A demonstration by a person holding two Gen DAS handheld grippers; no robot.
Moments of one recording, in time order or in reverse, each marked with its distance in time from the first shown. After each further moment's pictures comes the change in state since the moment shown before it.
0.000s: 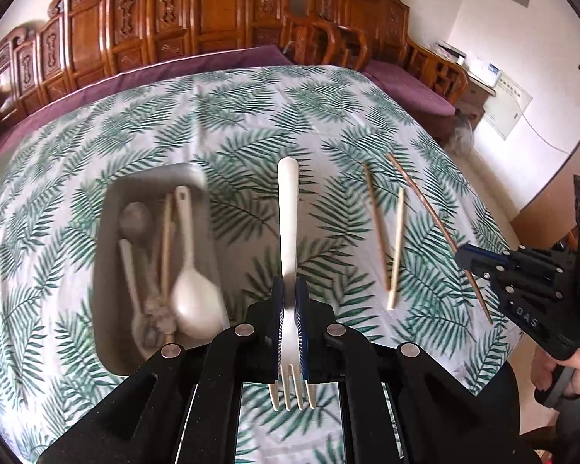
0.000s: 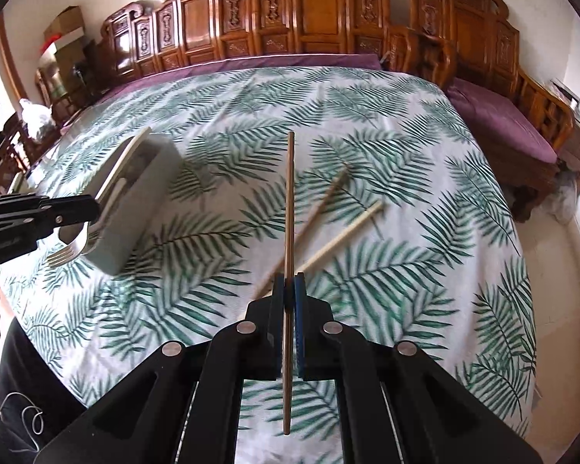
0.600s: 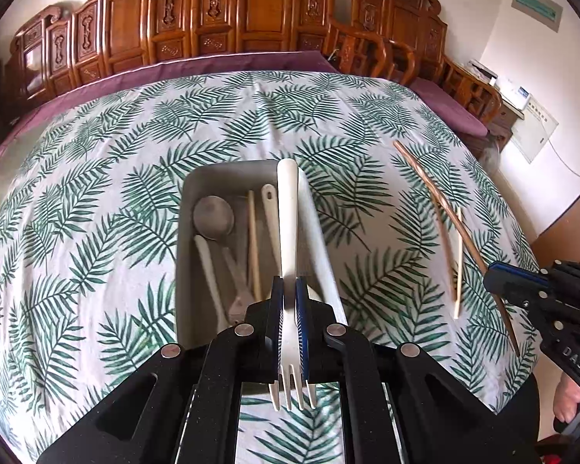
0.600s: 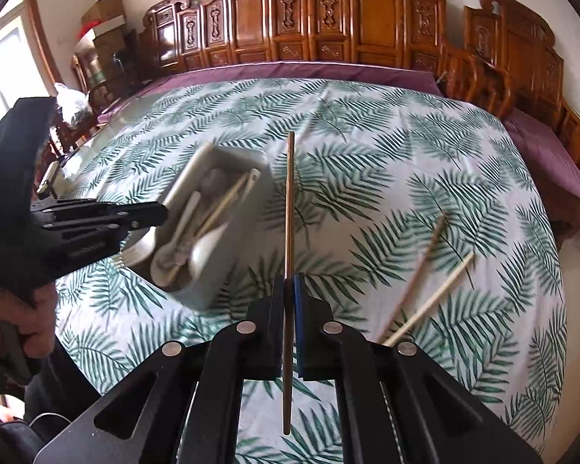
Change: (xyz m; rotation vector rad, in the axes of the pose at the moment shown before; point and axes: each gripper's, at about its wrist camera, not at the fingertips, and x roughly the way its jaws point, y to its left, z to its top) left arm 0.000 0.080 0.000 -0.075 -0.023 0.061; right arm 0.003 0.097 0.042 -0.083 -0.006 0.107
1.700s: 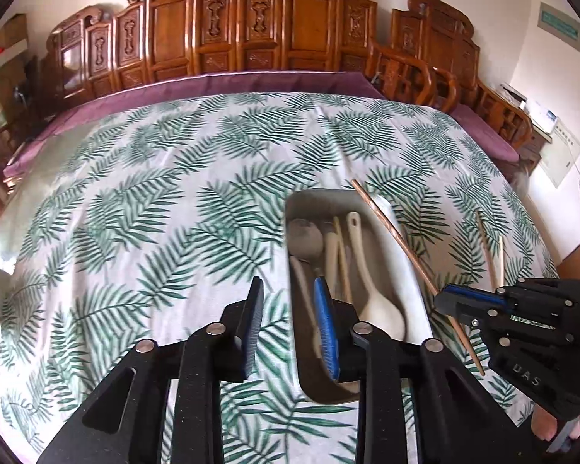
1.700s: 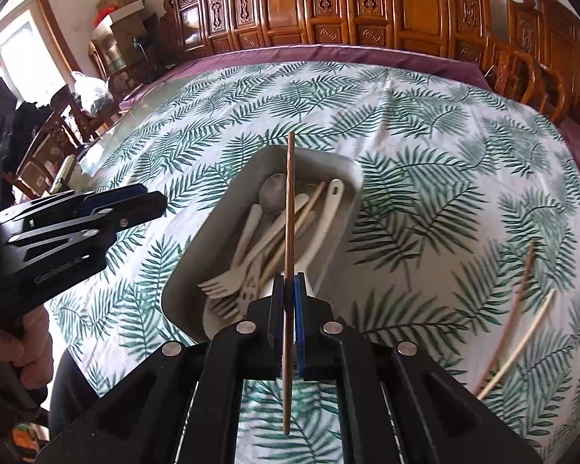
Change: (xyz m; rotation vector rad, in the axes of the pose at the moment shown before) left arm -0.027 0.069 0.006 -0.058 -0.067 0.113; right arm 0.073 0.070 0.043 -0.009 0.074 0.106
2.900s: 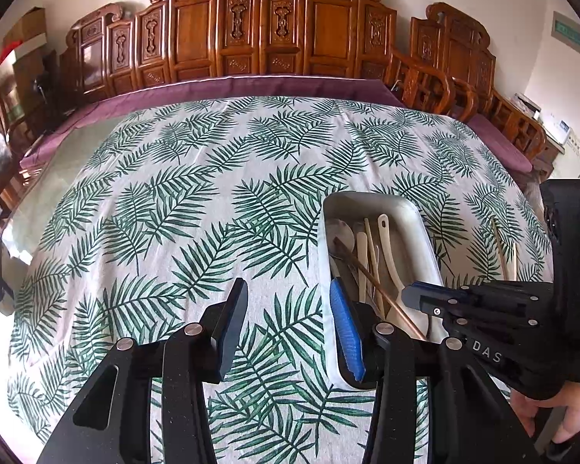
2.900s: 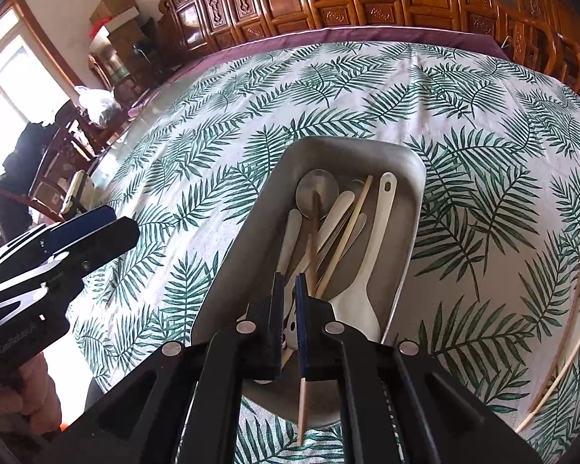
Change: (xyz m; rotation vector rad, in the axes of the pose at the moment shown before) left arm -0.013 0.024 -0.005 -0.034 -0.014 0.042; right arm 0.039 0.016 0.017 0.075 0.034 0.097
